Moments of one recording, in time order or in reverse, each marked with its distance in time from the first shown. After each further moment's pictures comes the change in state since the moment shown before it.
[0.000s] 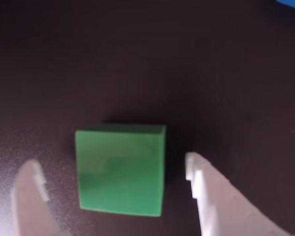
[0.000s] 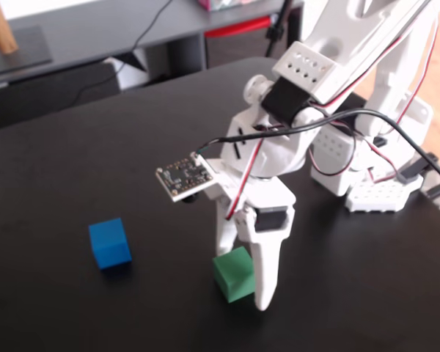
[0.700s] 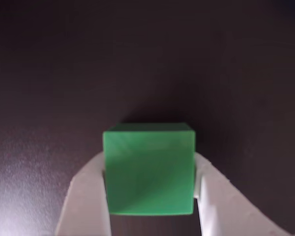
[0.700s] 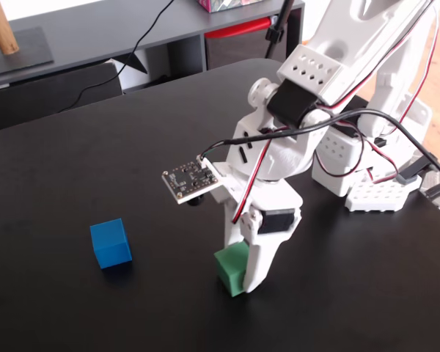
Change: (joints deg) arm -1.7 1.2 -1.0 4.6 3.9
